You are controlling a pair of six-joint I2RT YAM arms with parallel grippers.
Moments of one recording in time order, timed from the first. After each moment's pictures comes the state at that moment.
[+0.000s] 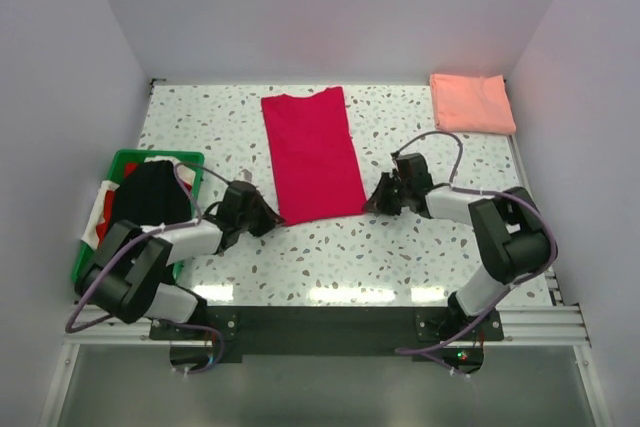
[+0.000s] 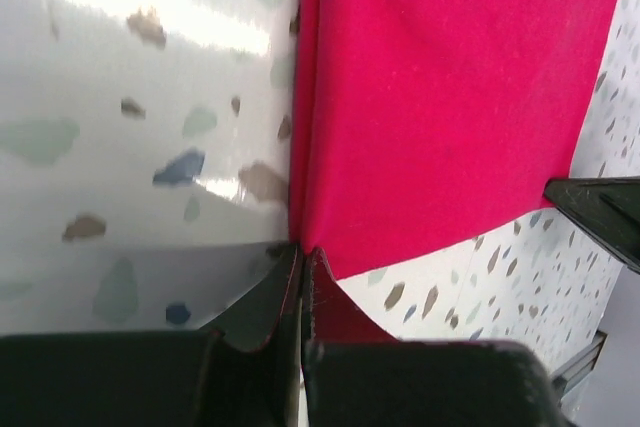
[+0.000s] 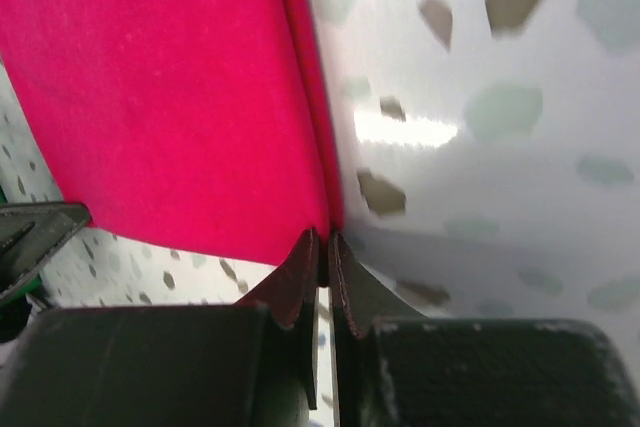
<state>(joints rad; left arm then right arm) -0.45 1.42 0.44 0.21 0.10 -0.97 0.35 1.66 0.74 0.04 -0.31 0.68</state>
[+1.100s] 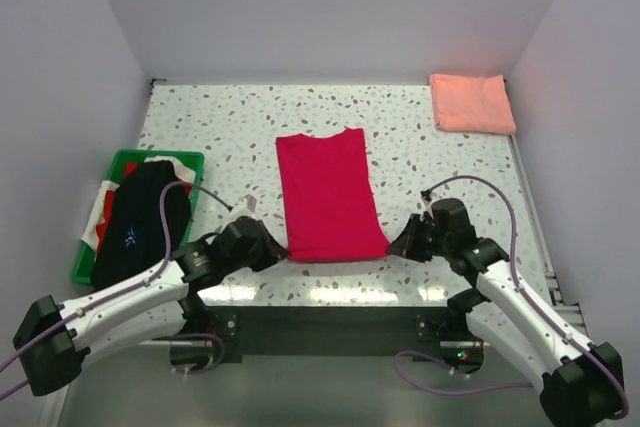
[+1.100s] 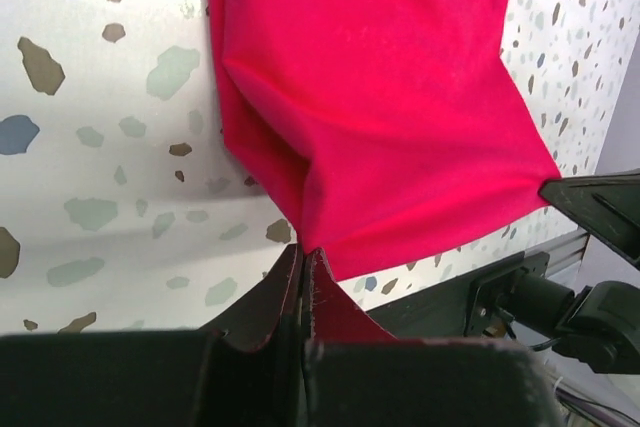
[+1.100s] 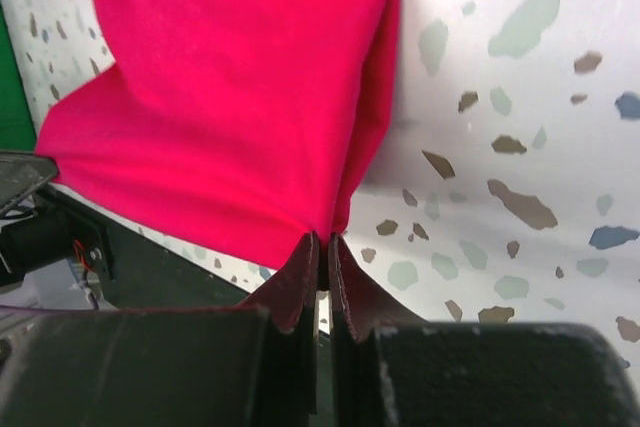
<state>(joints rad) -0.88 0.81 0.39 -0.34 -0.13 -1.19 0.40 0.74 0.38 -0.47 -0.30 0.70</state>
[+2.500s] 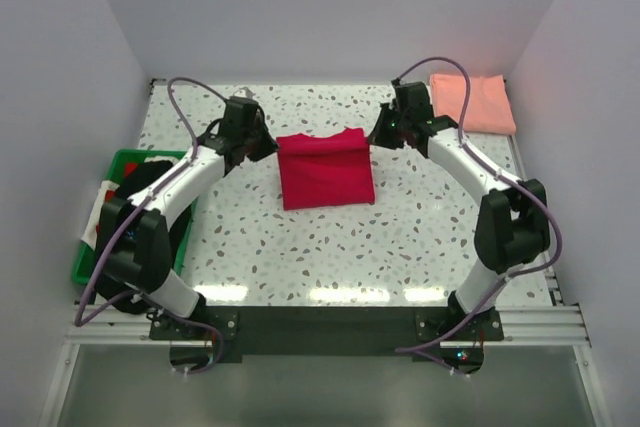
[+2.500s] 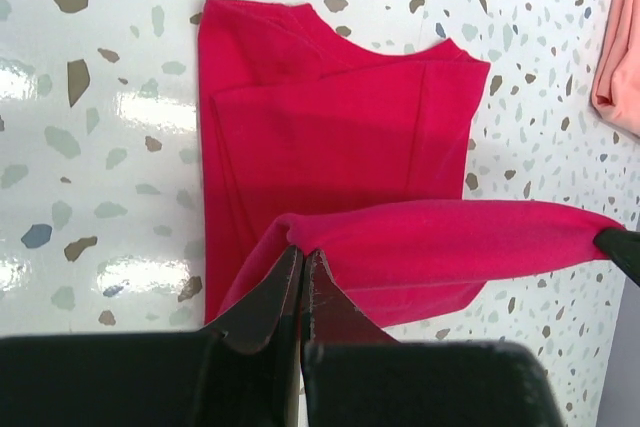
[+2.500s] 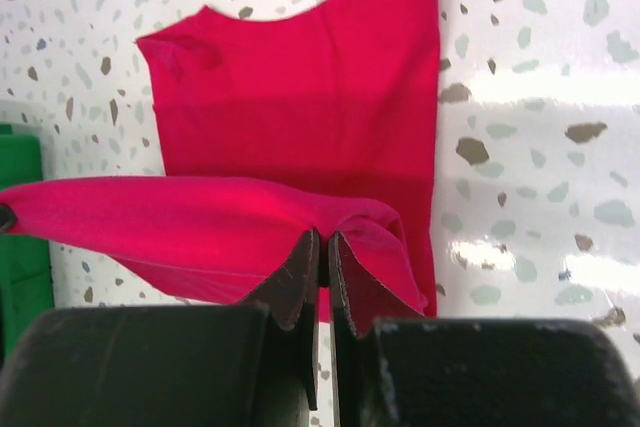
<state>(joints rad) -0.37 1.56 1.18 -0.34 -0.03 -0.75 0.33 1.69 1.36 -0.42 -0.11 0.53</state>
